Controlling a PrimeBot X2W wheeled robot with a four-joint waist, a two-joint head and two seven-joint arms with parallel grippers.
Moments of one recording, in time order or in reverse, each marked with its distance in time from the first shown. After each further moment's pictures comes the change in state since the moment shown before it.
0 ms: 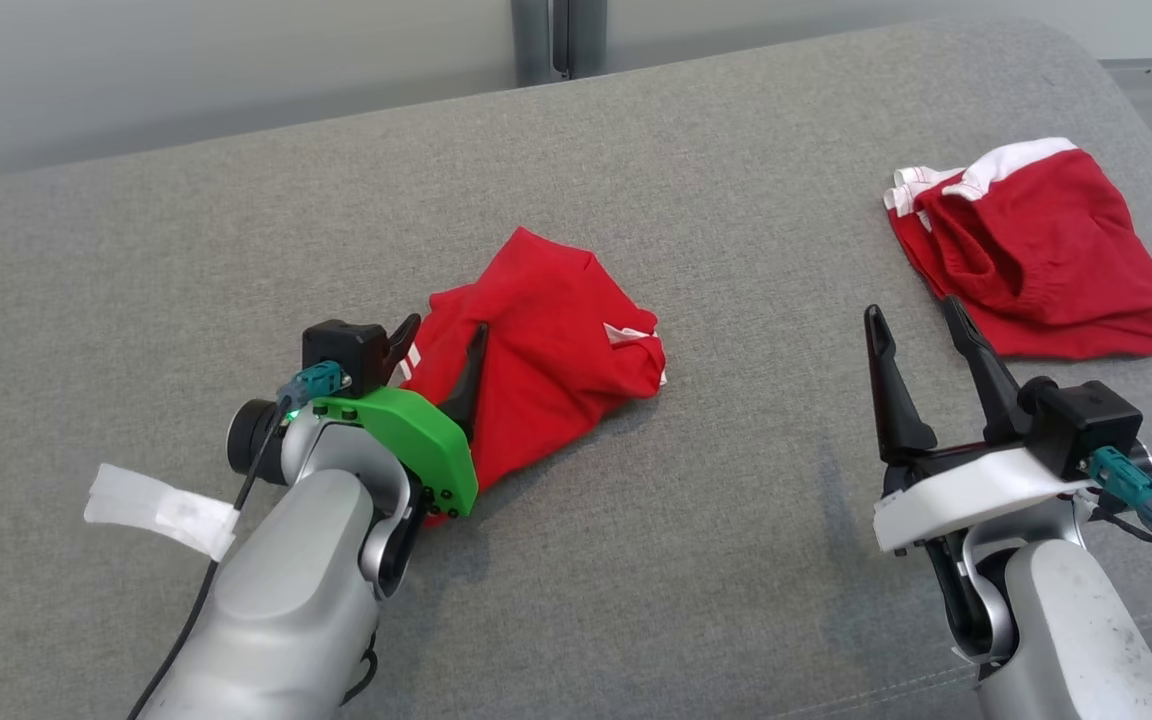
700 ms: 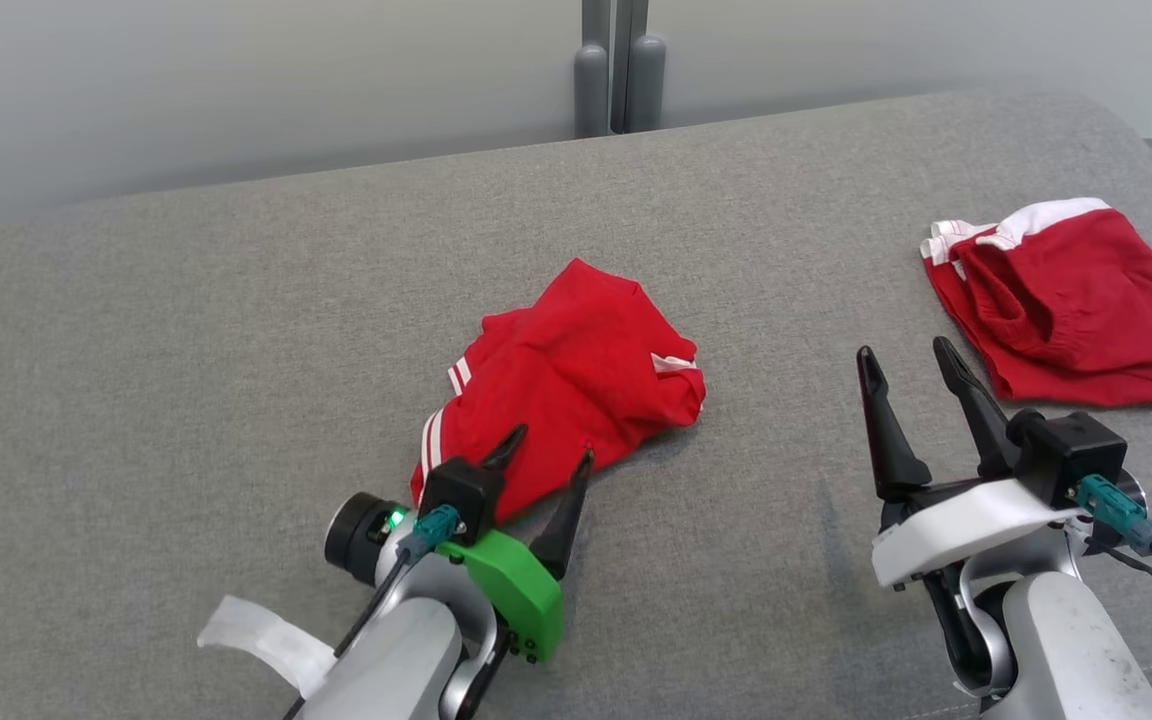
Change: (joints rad) left arm 0.185 -0.020 -0.133 -0.153 0.135 0.039 -0.100; right arm 0.054 0.000 0.006 0.005 -0.002 0.000 0.020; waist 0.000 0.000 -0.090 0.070
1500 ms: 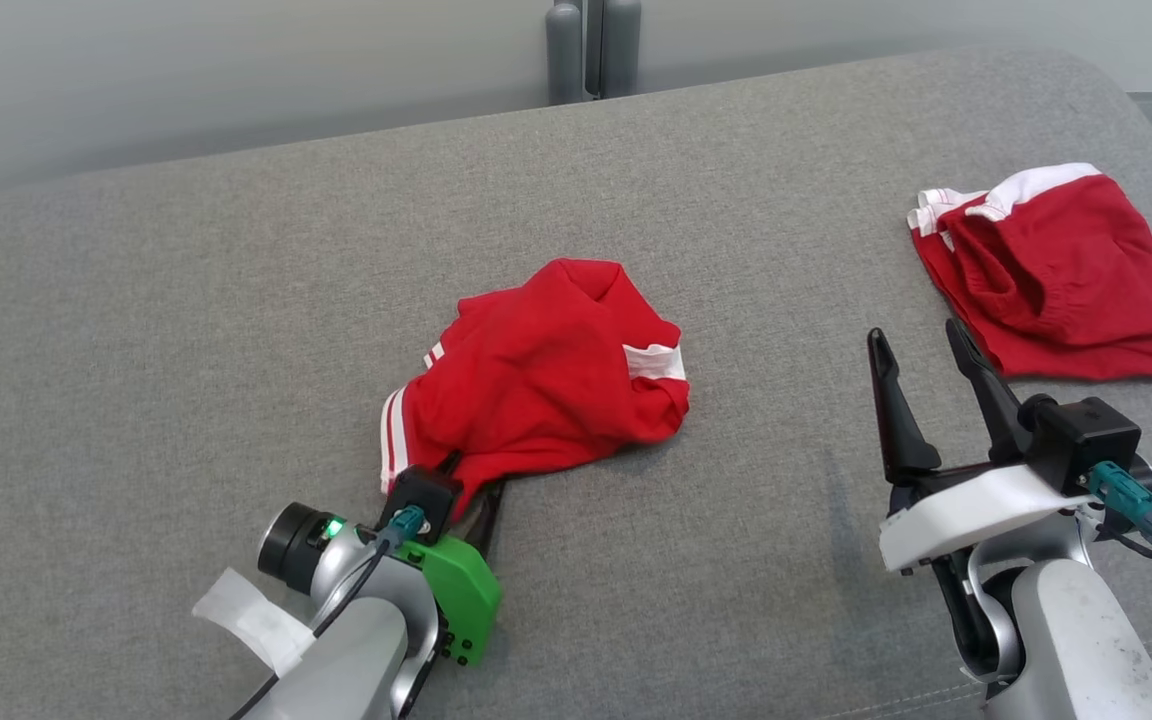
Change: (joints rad) left arm -0.055 0.030 -0.039 0.242 0.060 0.029 -0.002; right arm -0.013 0.000 -0.016 -0.024 -0.014 0.000 0.015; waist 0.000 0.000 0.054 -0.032
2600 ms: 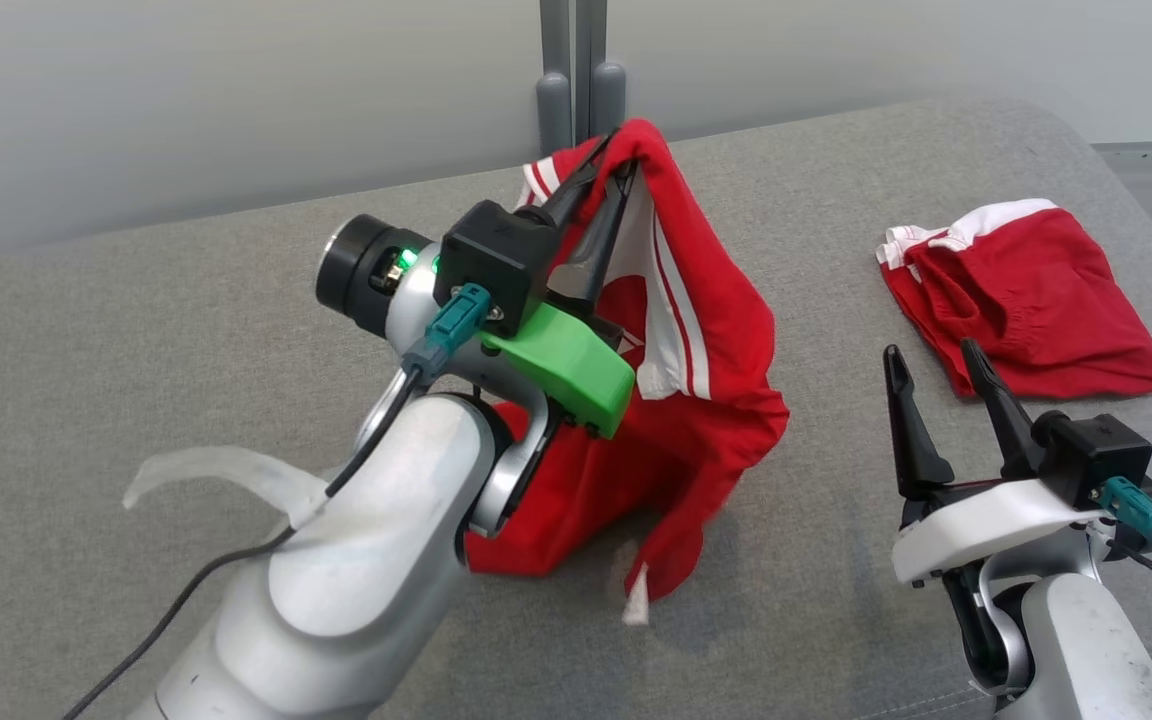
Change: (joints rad) left arm -0.176 0.000 0.079 -0.733 0.034 0.125 0.245; right arm 0.018 0.000 -0.025 0.025 0.012 0.000 -0.013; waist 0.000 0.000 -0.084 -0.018
